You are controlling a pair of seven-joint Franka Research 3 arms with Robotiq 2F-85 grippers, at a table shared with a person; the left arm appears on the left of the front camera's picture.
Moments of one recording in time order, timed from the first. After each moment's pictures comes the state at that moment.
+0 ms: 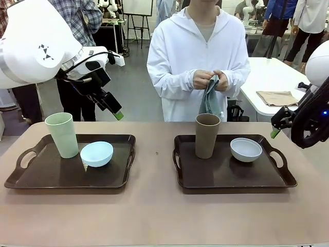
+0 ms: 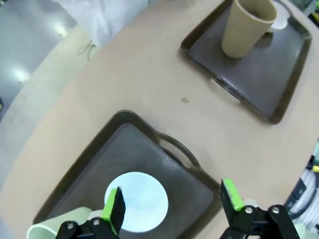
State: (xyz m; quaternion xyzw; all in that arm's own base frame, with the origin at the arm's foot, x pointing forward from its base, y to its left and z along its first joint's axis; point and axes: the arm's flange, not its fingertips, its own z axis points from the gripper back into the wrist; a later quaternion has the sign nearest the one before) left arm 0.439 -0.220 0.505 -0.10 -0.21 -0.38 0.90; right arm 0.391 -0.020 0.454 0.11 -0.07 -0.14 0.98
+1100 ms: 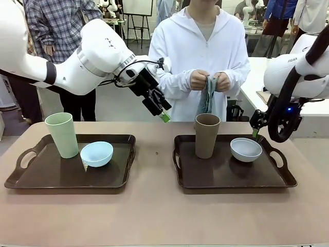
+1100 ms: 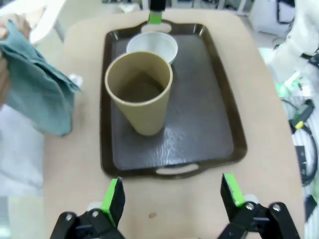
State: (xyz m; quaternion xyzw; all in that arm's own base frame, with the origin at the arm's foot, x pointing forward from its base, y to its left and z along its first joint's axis) left arm 0.533 -0.354 0.460 -0.27 -0.22 -0.69 0.64; right arm 0.494 0.015 0.410 0.03 -0.05 -0.04 1.00
